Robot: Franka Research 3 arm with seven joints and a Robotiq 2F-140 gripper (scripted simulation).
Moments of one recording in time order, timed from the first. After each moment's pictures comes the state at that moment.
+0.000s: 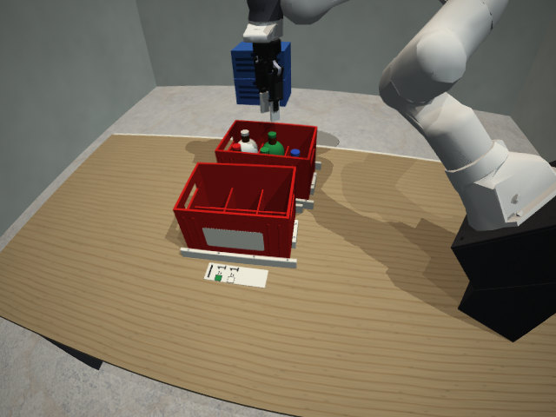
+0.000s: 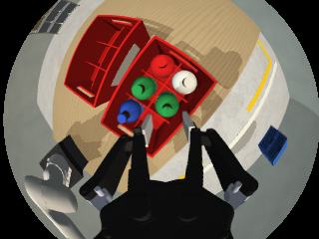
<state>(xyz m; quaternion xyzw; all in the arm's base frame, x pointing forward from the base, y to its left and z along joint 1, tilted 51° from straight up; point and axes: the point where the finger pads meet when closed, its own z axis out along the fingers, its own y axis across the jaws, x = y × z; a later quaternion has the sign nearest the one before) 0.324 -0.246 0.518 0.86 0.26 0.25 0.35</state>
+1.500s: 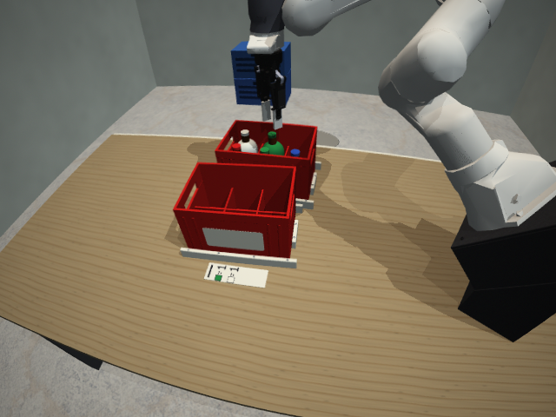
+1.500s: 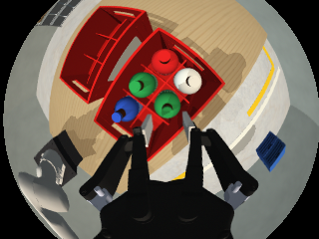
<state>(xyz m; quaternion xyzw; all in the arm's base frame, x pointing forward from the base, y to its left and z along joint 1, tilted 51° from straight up) 0.337 -0.263 0.498 0.86 0.28 0.24 0.36</state>
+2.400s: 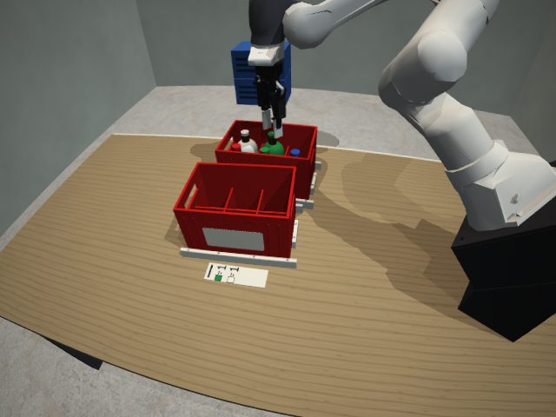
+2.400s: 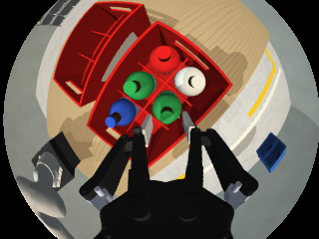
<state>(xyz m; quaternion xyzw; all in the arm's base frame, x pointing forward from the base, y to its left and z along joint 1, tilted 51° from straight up) 0.356 -0.278 0.479 0.86 0.28 0.24 0.36</state>
